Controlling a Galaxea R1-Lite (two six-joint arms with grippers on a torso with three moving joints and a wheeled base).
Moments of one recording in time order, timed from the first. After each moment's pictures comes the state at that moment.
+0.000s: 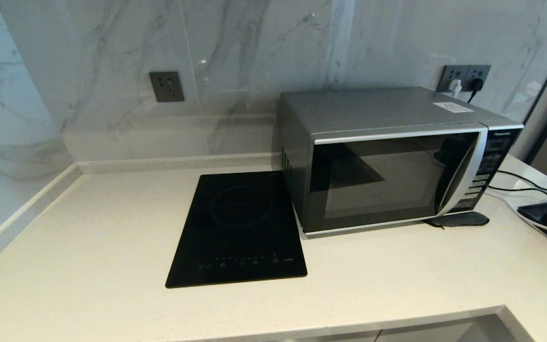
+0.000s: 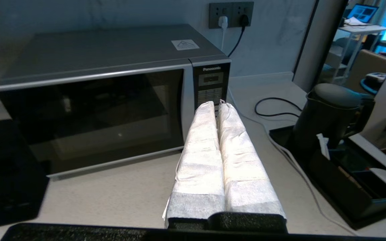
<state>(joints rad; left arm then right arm) 0.00 0.00 0.00 -0.01 0.02 -0.07 -0.02 0.57 -0.91 0.19 -0.18 0.03</state>
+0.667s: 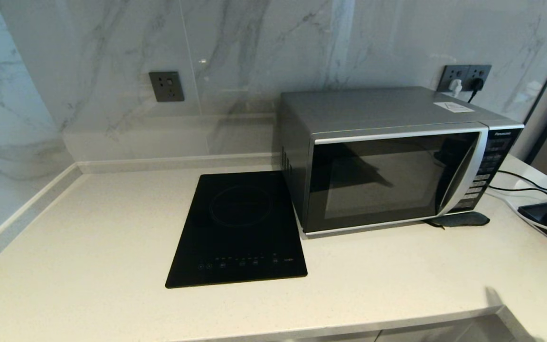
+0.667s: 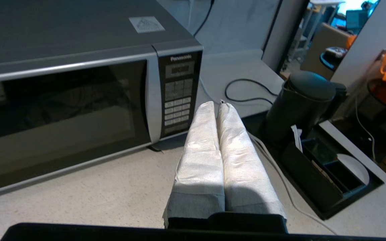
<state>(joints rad) 0.00 0.00 0.00 -0.01 0.02 -0.07 -0.02 0.87 -0.99 0.10 -0.34 -0.04</state>
